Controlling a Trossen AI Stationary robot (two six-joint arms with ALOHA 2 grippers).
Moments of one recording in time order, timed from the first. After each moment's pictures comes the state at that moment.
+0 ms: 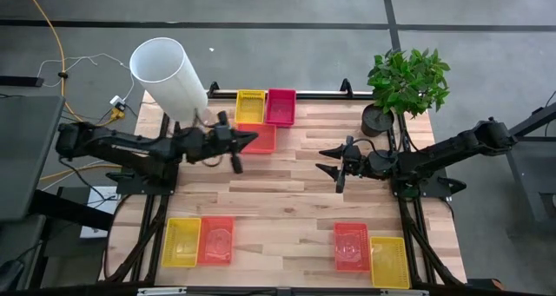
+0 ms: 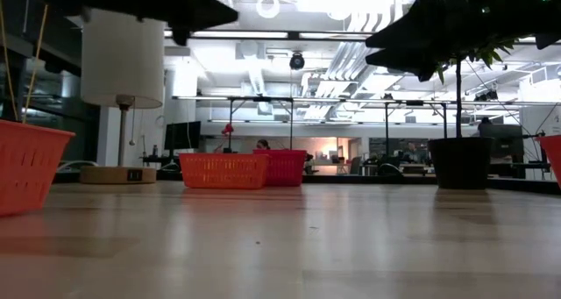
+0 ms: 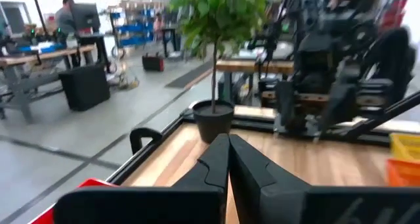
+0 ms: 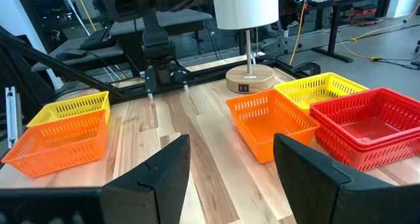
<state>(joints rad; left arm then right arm) 0.14 1.06 0.50 0.56 -0.32 0.04 0.17 1.05 0.34 0.57 0.42 0.18</state>
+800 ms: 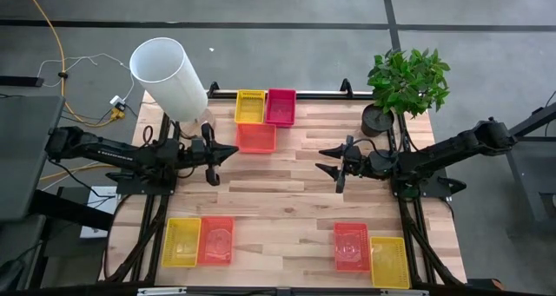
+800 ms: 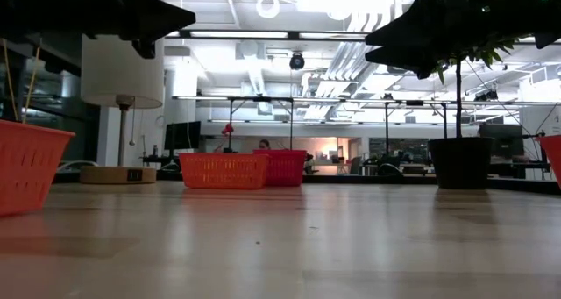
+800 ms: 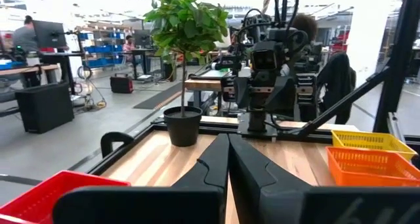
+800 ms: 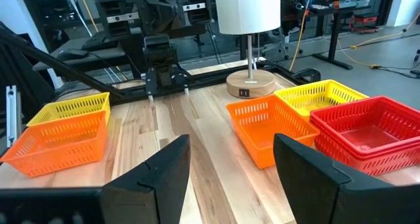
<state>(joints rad) 0.06 0.78 0.22 0.66 -0.27 0.03 0.17 1.05 0.34 0.59 0.41 0.15</state>
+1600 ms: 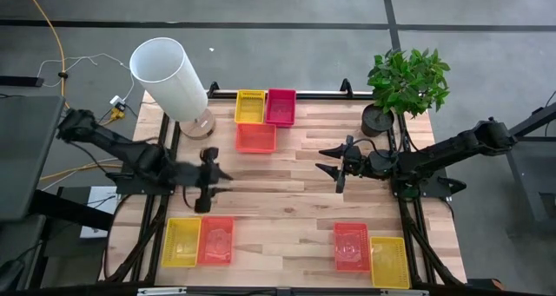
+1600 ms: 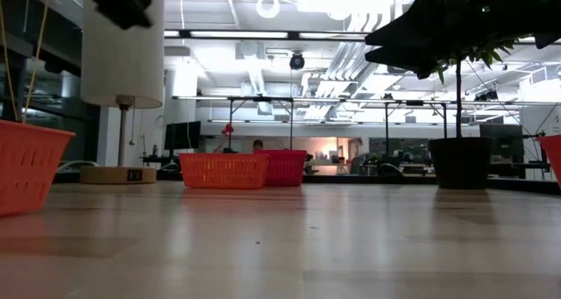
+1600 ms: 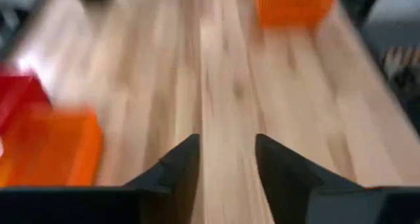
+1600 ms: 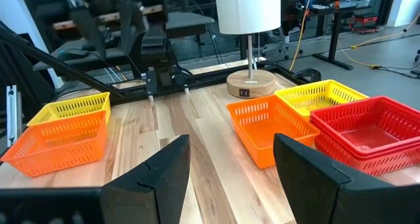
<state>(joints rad) -0.31 0.97 0.79 -0.57 -0.33 -0.22 0.17 1.05 0.34 0.59 0.41 0.15</state>
